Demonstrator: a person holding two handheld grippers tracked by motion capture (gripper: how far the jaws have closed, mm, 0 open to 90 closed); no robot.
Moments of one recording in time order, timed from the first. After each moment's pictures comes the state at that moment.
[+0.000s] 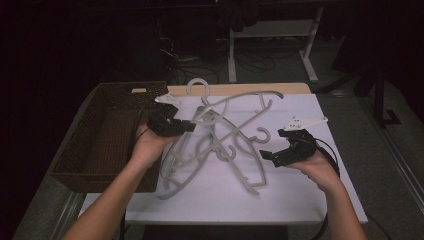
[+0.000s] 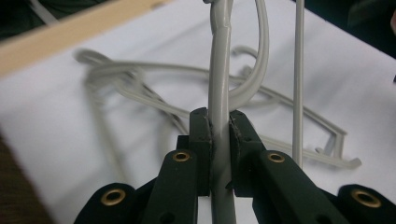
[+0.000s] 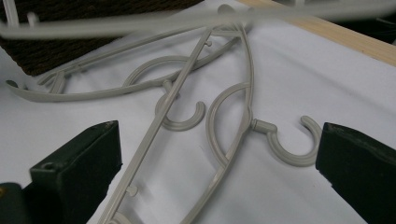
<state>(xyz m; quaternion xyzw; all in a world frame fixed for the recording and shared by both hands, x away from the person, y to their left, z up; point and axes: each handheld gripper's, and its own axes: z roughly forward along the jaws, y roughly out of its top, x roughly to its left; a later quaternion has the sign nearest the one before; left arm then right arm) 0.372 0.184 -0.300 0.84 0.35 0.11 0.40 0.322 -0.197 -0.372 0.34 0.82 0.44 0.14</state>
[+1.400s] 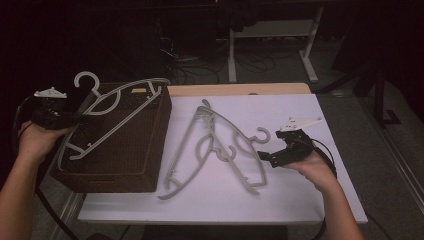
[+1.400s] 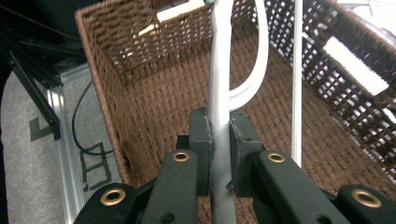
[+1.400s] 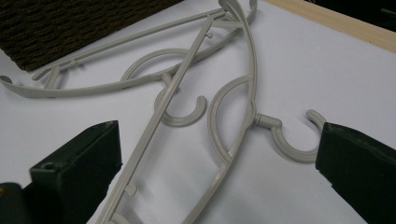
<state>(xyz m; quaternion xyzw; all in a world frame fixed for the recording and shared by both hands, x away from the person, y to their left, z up) 0.383 0.450 -0.301 0.80 0.47 0.22 0.30 0.326 -0.191 -0.378 0.35 0.82 0.43 0.13</state>
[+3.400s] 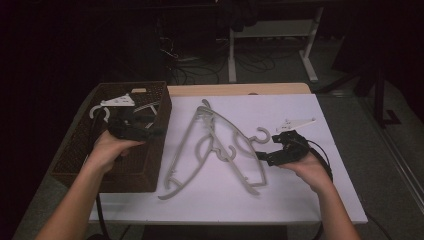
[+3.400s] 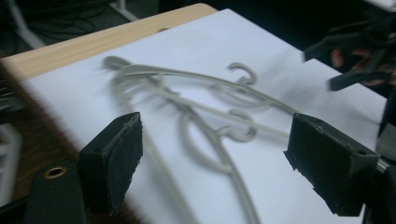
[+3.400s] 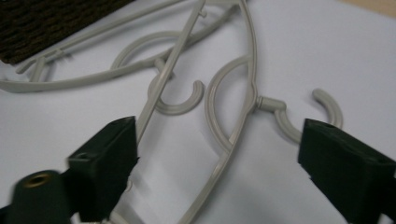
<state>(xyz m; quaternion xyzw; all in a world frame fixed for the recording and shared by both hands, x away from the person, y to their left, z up) 0.364 0.268 -0.317 0.81 0.33 0.07 0.48 0.333 -0.185 -0.394 0.38 0.82 0.40 0.11</state>
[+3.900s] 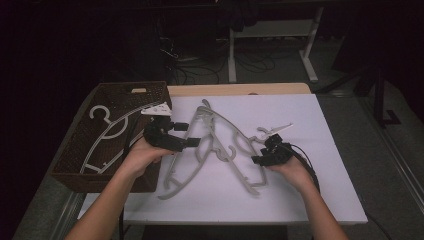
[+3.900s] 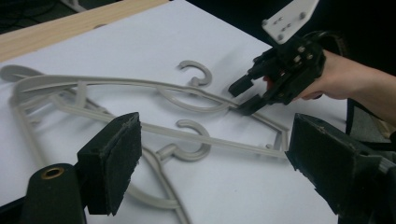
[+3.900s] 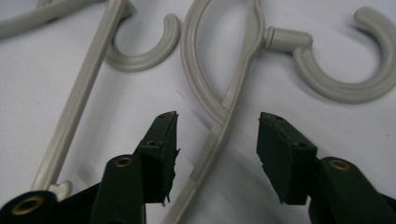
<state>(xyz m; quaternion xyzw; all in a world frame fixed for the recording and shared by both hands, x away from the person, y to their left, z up) 0.357 0.189 -0.341 0.83 0.28 0.03 0.49 0.358 -0.163 -0.447 0.43 0.84 0.32 0.08</state>
